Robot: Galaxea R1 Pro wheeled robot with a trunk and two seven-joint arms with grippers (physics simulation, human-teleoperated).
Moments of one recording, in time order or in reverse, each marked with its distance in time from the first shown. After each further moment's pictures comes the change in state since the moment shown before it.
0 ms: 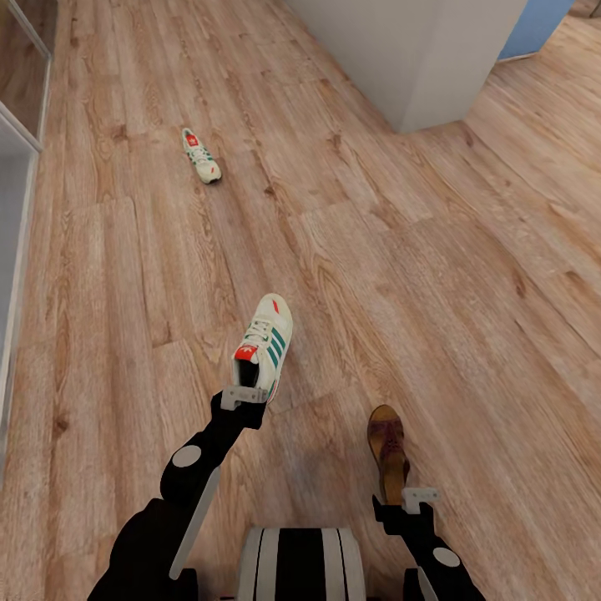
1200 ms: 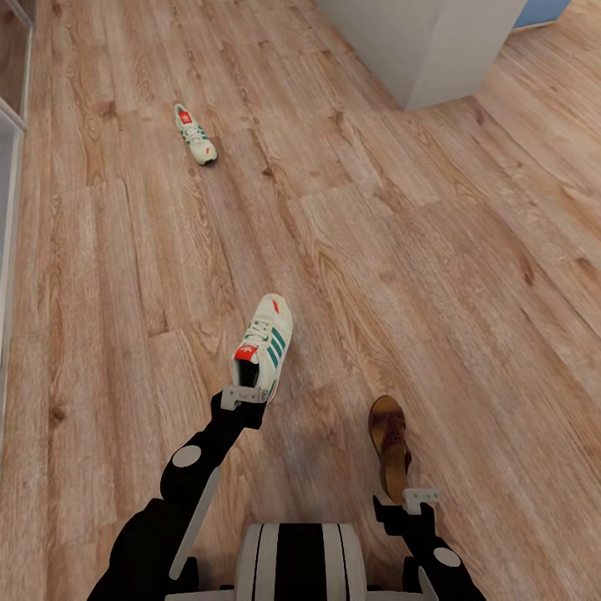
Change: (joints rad) left arm 0.000 0.000 0.000 0.000 0.000 0.000 0.000; right arm 0.000 0.000 -0.005 0.001 -0.004 0.006 0.000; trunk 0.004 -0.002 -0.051
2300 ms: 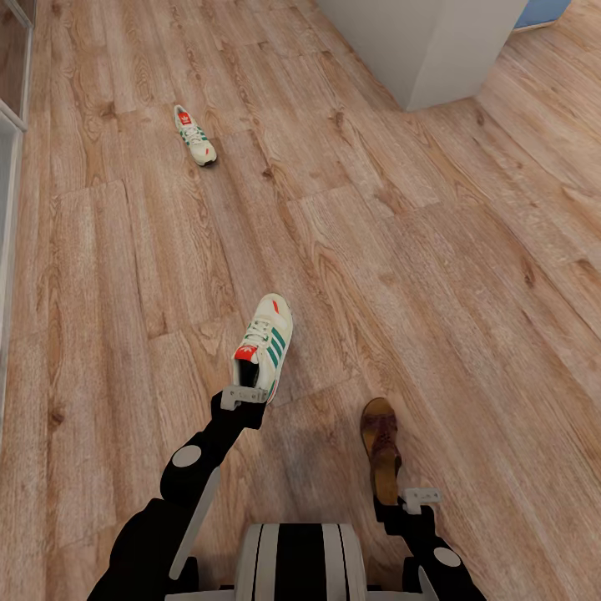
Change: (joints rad) left arm 0.000 0.000 0.000 0.000 -0.001 0.000 0.000; right arm 0.000 0.000 -0.001 -0.001 0.005 0.000 -0.001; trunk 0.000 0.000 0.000
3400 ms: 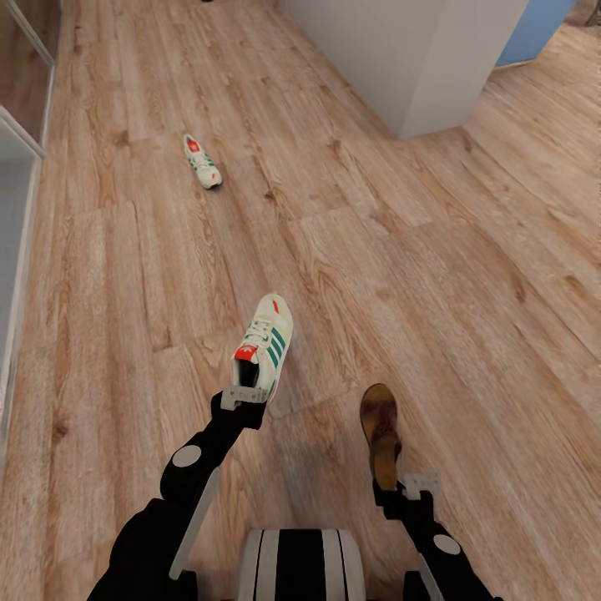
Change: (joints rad) left arm 0.000 0.000 0.000 0.000 0.001 0.001 0.000; right arm 0.000 -0.001 0.006 -0.083 -0.001 0.013 0.000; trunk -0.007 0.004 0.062
